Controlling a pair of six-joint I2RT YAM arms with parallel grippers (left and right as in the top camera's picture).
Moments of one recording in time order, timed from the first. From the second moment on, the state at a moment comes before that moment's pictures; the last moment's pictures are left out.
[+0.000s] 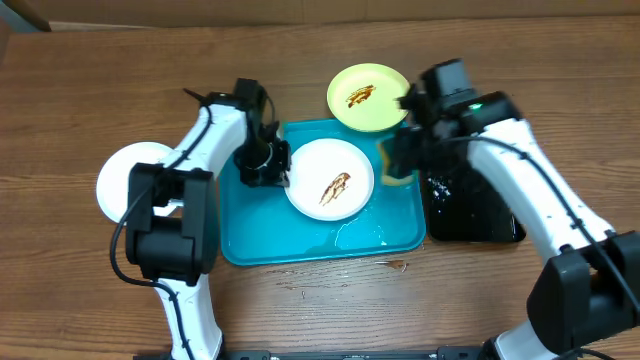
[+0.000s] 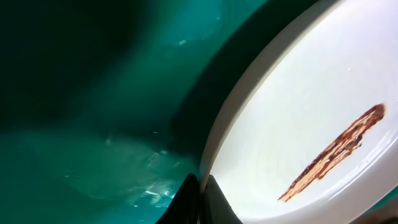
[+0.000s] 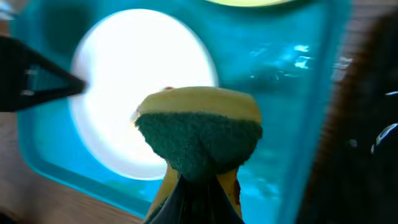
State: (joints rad) left arm -0.19 2.10 1.50 -1.03 0.34 -0.27; right arm 0.35 1.74 1.44 -0.95 -0.29 0.20
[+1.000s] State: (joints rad) left arm -0.28 2.10 1.50 -1.03 0.23 -0.37; right arm 0.65 2.05 1.41 -0.72 -0.21 0.44
